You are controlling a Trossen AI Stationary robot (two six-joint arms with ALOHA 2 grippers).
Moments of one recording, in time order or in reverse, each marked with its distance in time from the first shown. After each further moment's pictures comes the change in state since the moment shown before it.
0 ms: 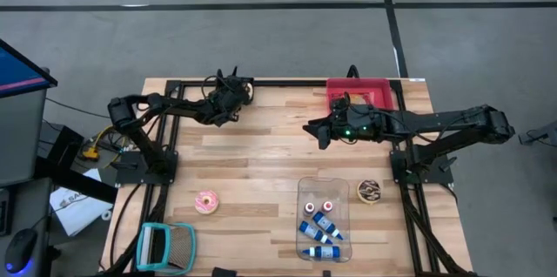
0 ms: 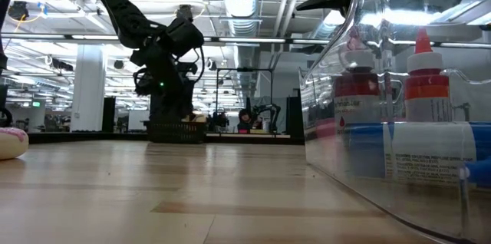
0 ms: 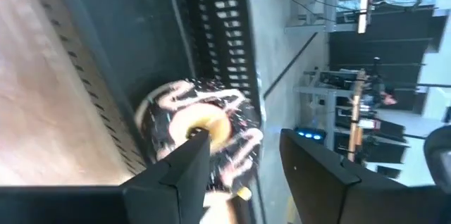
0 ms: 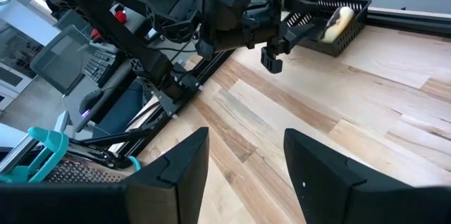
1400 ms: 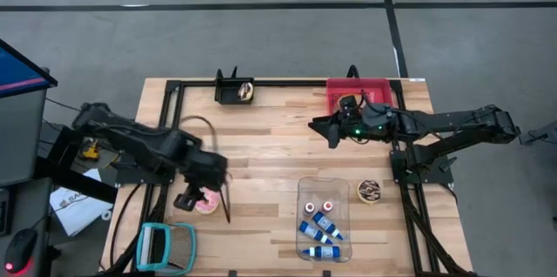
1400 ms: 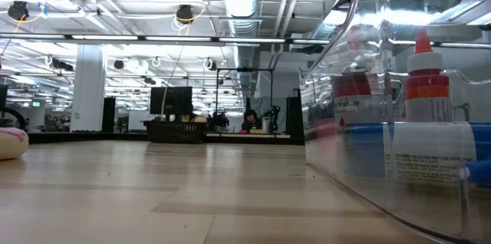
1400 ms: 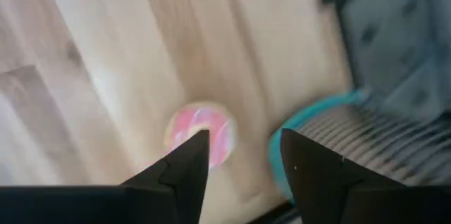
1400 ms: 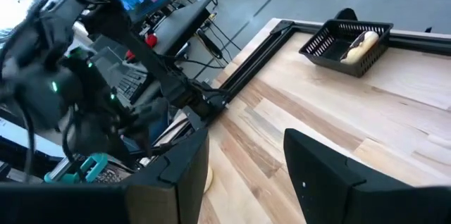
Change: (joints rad) left arm -0.833 -0.365 0.464 -1.408 0.985 2.000; right arm 0.039 -0.086 -0.001 0.030 0.026 0.000
